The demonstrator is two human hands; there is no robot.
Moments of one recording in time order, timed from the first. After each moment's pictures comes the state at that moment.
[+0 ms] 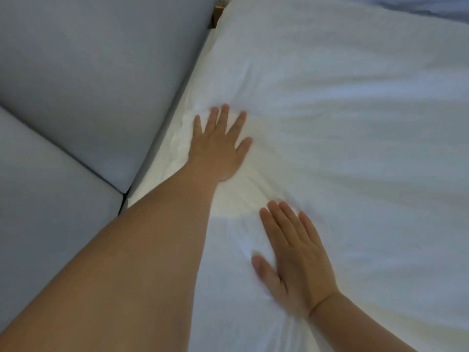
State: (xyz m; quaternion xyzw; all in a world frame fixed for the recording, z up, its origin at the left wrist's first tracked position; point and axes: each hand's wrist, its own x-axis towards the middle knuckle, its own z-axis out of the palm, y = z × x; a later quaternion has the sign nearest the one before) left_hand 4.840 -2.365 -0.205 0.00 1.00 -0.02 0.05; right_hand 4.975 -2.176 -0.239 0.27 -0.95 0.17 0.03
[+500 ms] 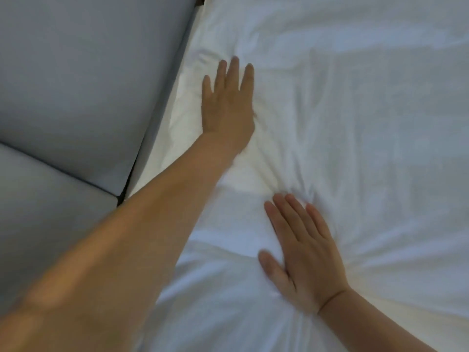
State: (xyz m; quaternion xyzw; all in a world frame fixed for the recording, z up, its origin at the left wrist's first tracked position) left_hand 4.809 -2.331 -0.181 -0.03 1.00 0.00 -0.05; right_hand 4.971 -2.175 -0.248 0.27 -0.95 0.18 0.05
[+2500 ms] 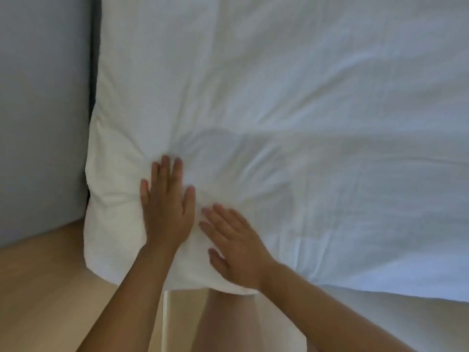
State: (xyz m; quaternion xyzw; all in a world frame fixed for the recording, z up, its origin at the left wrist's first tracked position) left_hand 5.569 -2.273 -0.180 -0.13 0.98 0.14 0.10; right_hand 5.593 -2.108 -0.181 0.36 -0.88 0.27 -0.17
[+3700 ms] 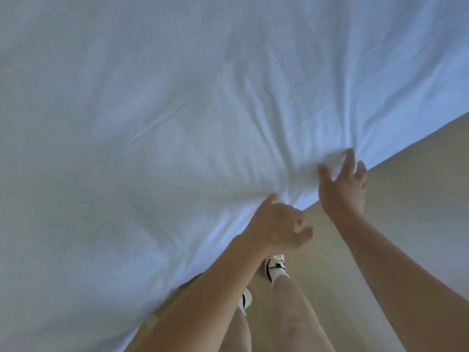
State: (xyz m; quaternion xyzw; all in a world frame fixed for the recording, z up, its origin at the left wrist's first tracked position) left_hand 5.649 -1.744 -0.172 0.44 0.79 0.17 0.39; right_hand 5.690 -1.605 -0.194 -0.55 -0.76 0.34 -0.10
